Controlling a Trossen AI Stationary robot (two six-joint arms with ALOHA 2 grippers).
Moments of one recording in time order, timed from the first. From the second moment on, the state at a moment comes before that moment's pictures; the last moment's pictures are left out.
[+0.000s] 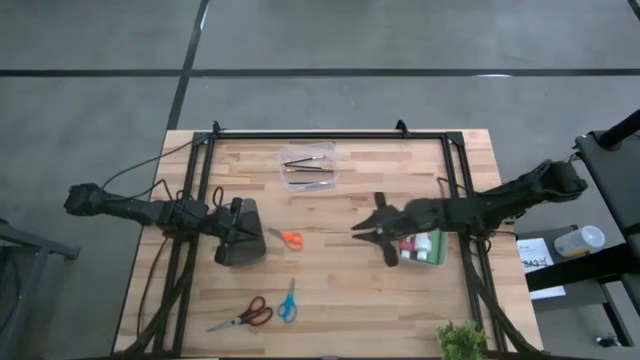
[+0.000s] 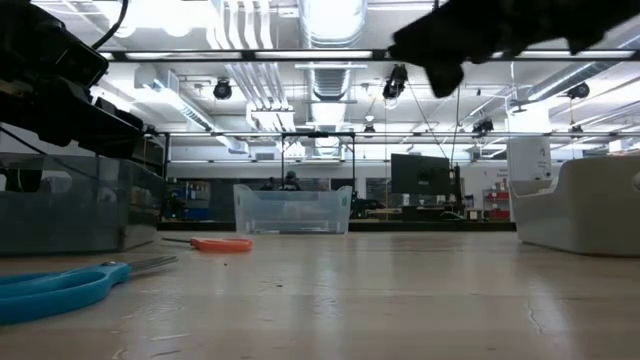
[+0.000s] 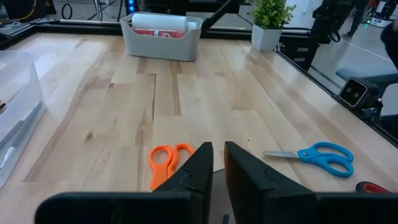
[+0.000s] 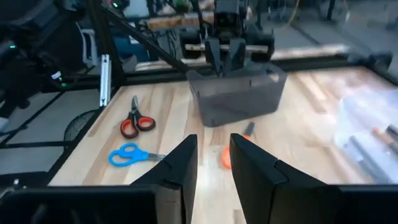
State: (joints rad) left arm -0.15 0.31 0.00 0.02 0.04 -0.08; right arm 0.18 1.24 0.56 0.45 0.08 0.20
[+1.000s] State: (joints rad) left arm -0.15 0.31 0.00 0.02 0.04 -0.08; right arm 0.18 0.39 0.01 0.44 0.07 -0.06
